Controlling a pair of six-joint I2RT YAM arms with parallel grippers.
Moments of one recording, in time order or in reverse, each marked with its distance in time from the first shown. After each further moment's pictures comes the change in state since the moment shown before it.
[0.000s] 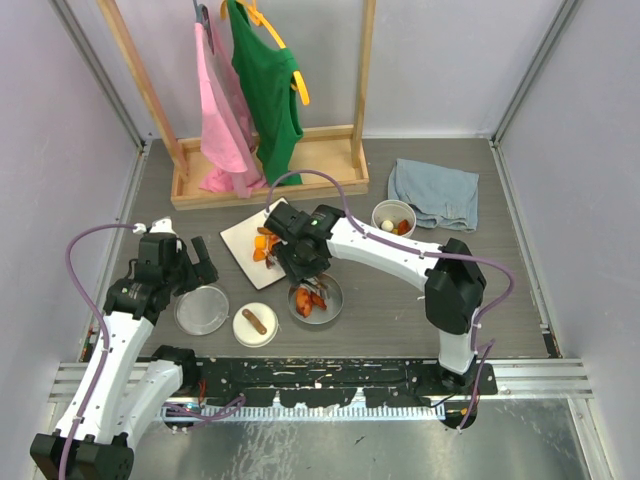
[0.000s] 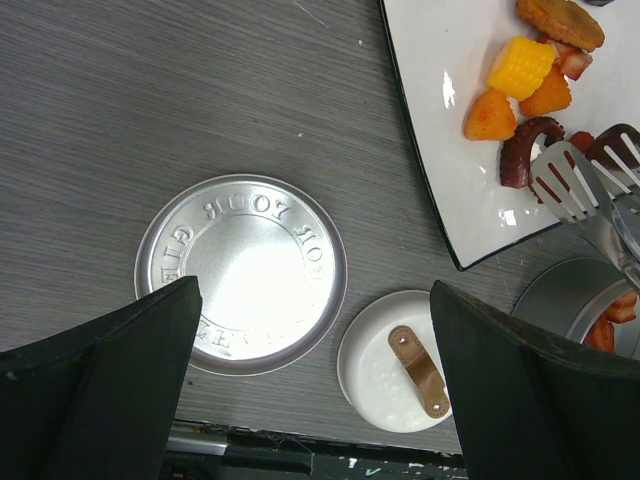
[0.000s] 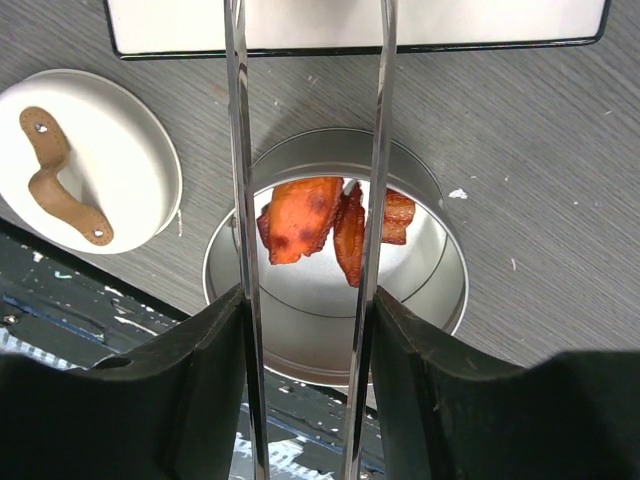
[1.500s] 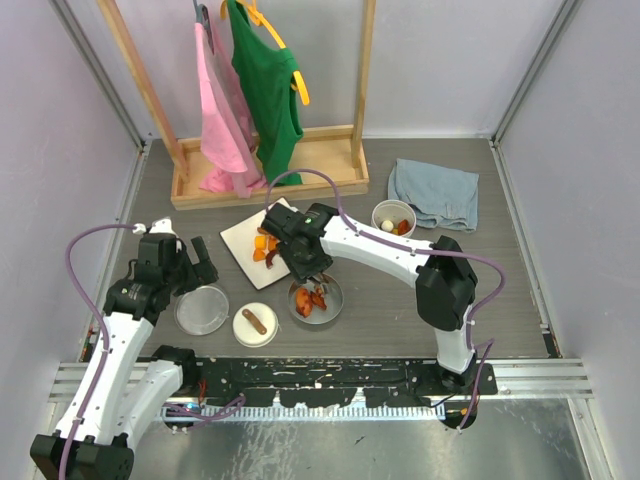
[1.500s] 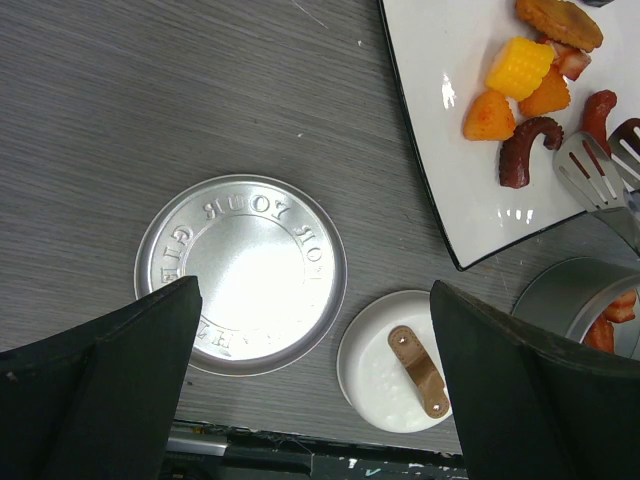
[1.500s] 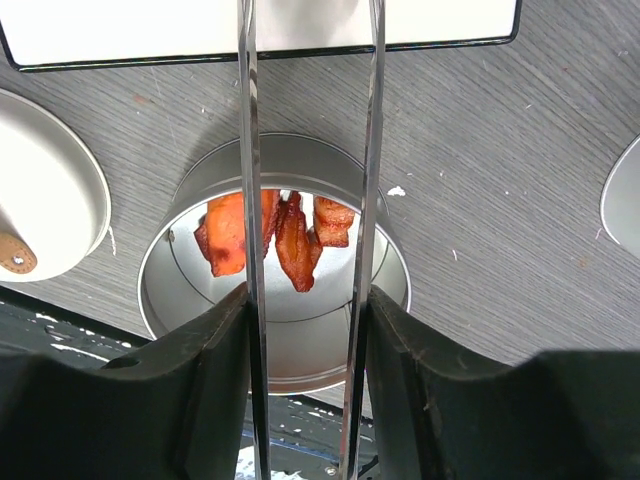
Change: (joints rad) left arm 0.000 -0.005 -0.002 0.000 0.000 0.000; right arm 0.000 0.057 0.056 -0.083 0.124 -0.026
